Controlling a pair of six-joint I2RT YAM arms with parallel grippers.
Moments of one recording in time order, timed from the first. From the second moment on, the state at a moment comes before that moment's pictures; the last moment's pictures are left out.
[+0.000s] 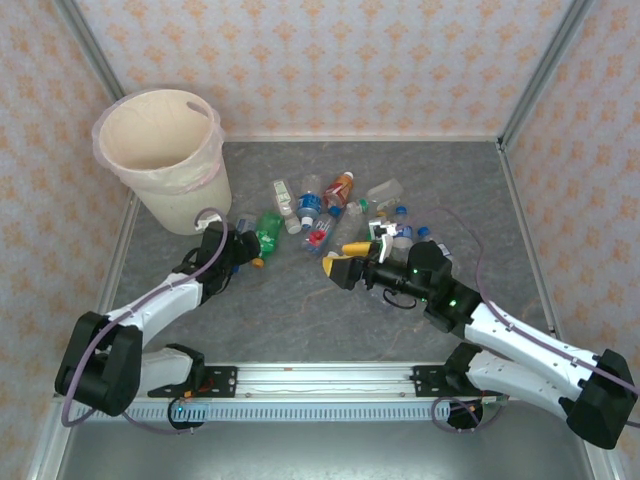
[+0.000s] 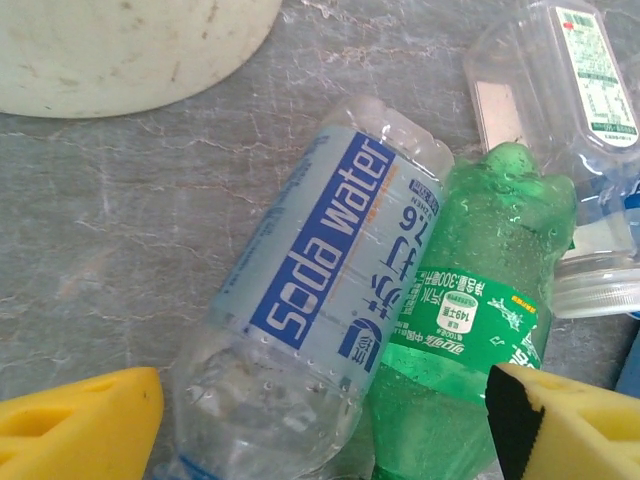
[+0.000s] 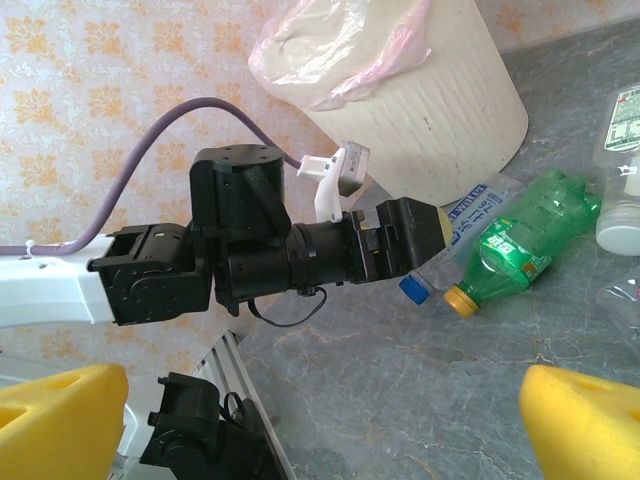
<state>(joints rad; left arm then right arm) -0.27 1.23 0.52 -0.05 -0.21 -0.64 0.81 0.87 0.56 0.19 -0.31 0.68</state>
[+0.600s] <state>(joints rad) -0.25 1.38 0.56 -0.03 -0.27 -0.61 0.82 0.87 0.56 0.18 -0.31 0.68</state>
